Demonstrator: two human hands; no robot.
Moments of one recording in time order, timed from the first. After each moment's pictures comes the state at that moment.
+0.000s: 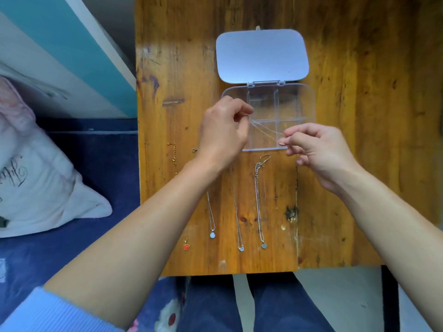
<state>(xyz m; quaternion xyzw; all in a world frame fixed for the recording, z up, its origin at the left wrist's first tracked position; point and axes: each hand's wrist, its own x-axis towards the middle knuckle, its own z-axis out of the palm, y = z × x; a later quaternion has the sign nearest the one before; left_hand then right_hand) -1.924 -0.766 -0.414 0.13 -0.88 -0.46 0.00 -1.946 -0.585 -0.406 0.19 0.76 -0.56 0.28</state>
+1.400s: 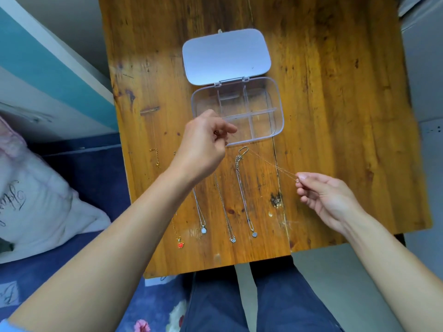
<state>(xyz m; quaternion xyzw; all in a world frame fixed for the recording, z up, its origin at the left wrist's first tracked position) -1.904 -0.755 -0.390 0.07 -0.89 -0.44 -0.12 -1.853 -0.485 -0.436 0.40 0.58 -0.64 0.30</state>
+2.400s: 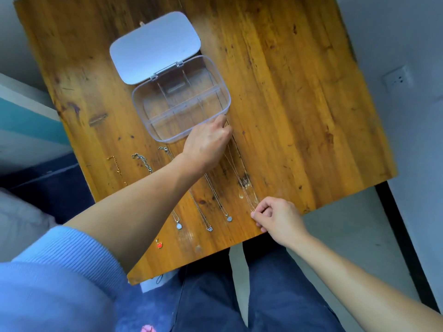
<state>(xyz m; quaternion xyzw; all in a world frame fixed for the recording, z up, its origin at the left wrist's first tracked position) -1.914 -0.670 -0.454 -0.27 -0.94 -0.08 -0.17 -1.749 -0.498 -0.455 0.18 0.86 -0.33 0.34</state>
